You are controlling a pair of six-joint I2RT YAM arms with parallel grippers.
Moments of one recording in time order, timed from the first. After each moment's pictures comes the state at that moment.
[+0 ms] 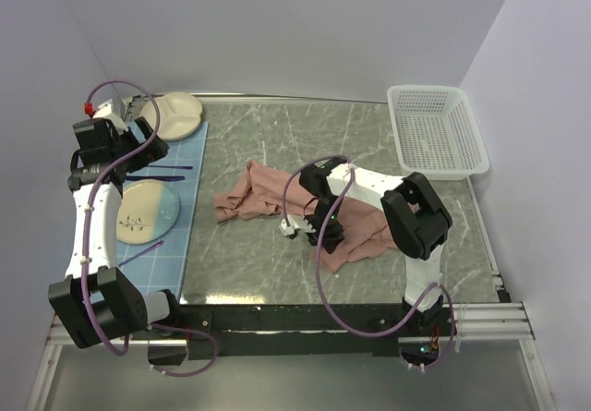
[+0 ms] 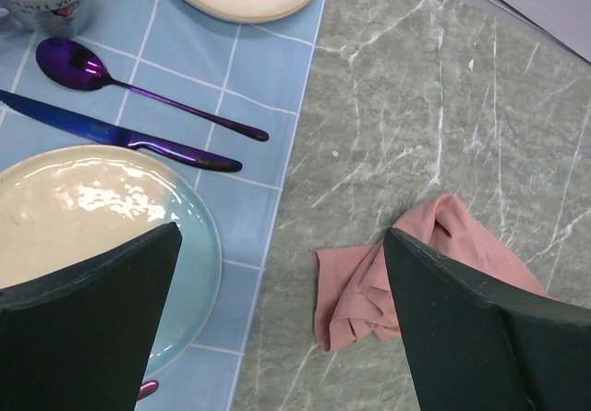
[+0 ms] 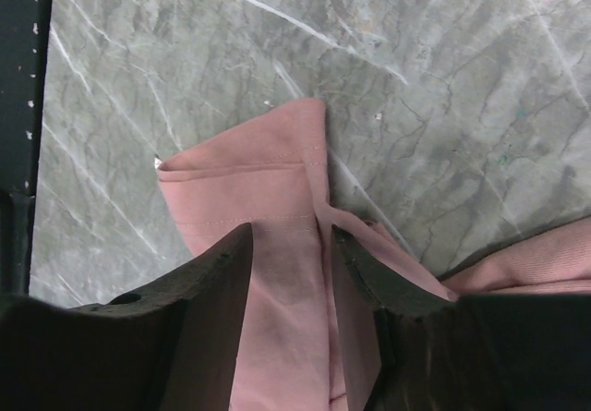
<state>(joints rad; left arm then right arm) 0.30 1.24 1.13 -0.44 0.28 -0.28 0.68 1.94 1.34 -1.18 -0.47 -1.37</state>
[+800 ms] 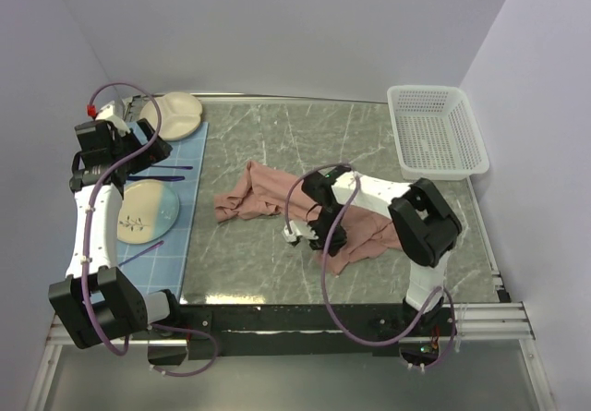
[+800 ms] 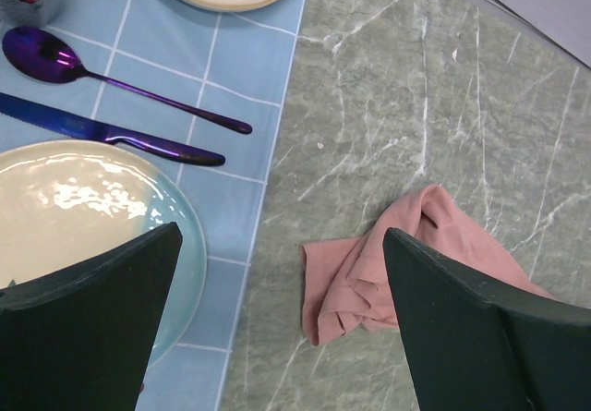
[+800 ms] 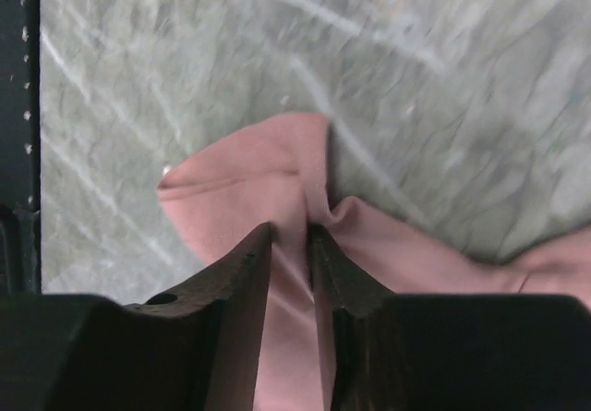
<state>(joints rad) 0.30 1.24 1.11 -0.43 0.32 -0.29 0.70 1.87 1.23 -1.10 -0.43 -1.29</state>
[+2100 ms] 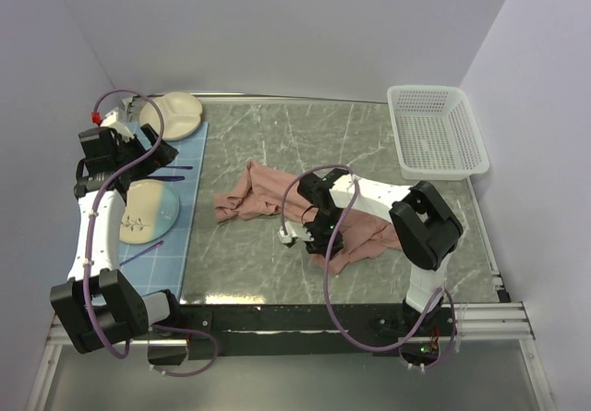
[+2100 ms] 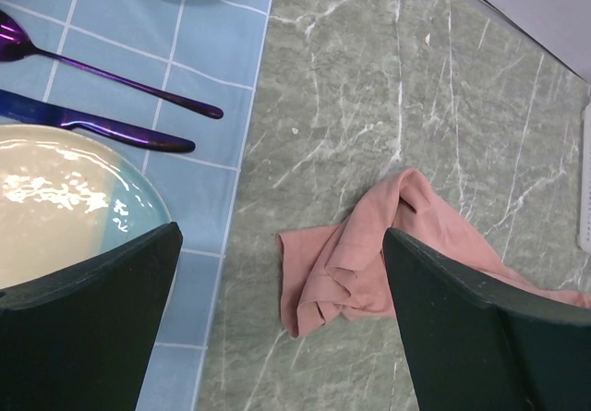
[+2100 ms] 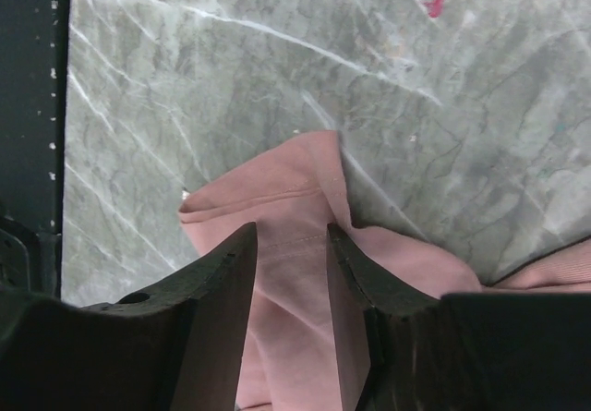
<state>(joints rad) 0.30 1.21 1.03 -0.37 0.39 -0.34 0.74 1.84 1.21 -1.07 -0.45 -1.22</state>
